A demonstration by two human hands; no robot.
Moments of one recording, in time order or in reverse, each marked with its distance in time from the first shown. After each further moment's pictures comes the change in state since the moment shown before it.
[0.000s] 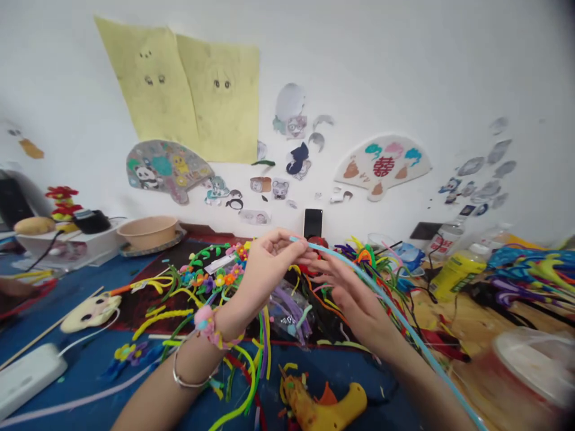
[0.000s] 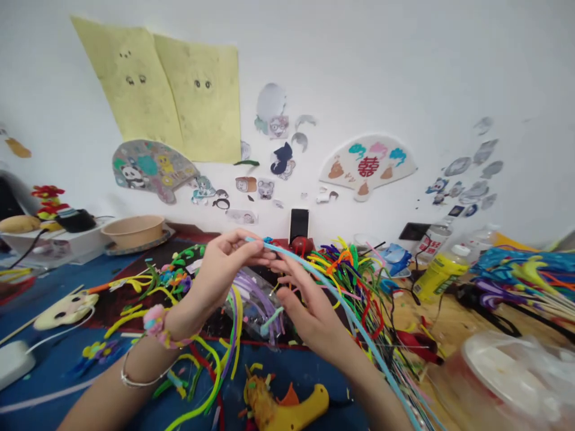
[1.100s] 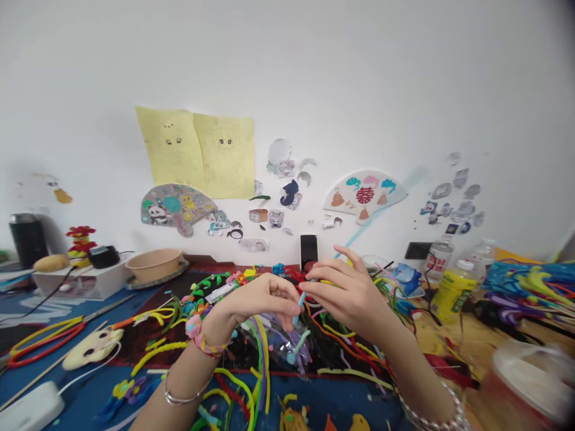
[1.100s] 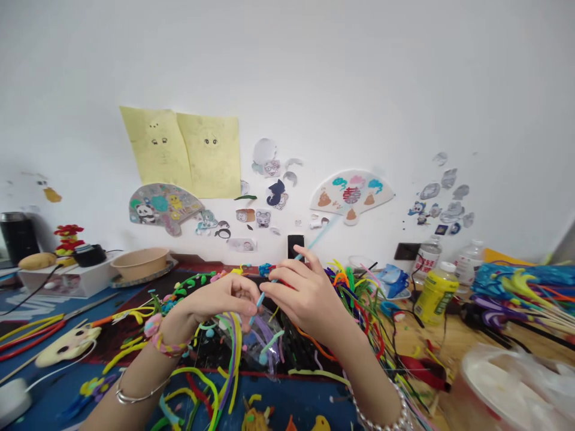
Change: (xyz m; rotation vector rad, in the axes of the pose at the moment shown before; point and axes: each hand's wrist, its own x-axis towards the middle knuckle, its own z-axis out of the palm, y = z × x) left_hand 0.001 0.015 -0.026 0.215 -0.714 -0.433; right_hand 0.030 -0.035 -0.034 -0.959 0.013 -0.669
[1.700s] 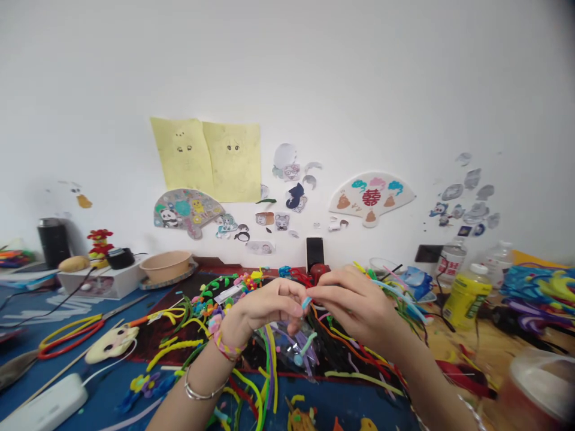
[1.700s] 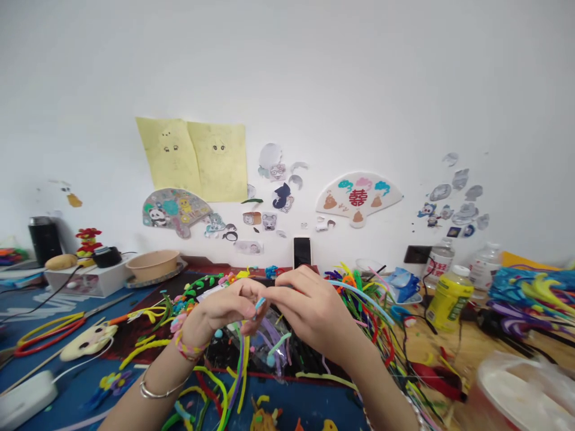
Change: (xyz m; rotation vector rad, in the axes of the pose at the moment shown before) left_hand 0.005 -0.008 0.004 -0.312 -0.132 0.063; right_hand 0.000 -0.013 -0.007 0.259 0.126 0.044
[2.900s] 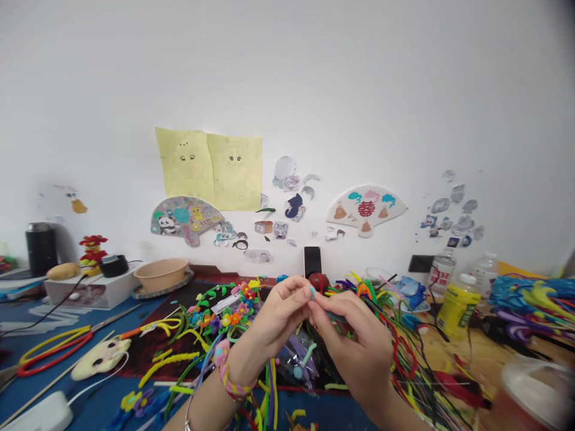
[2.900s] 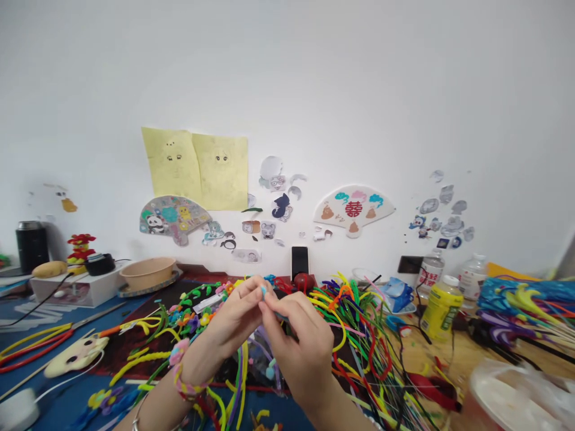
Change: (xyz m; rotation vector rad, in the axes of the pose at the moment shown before) left_hand 0.004 -0.006 0.041 -0.273 0.349 0.461; right_hand 0.012 -0.053 0.035 0.052 0.521 0.318
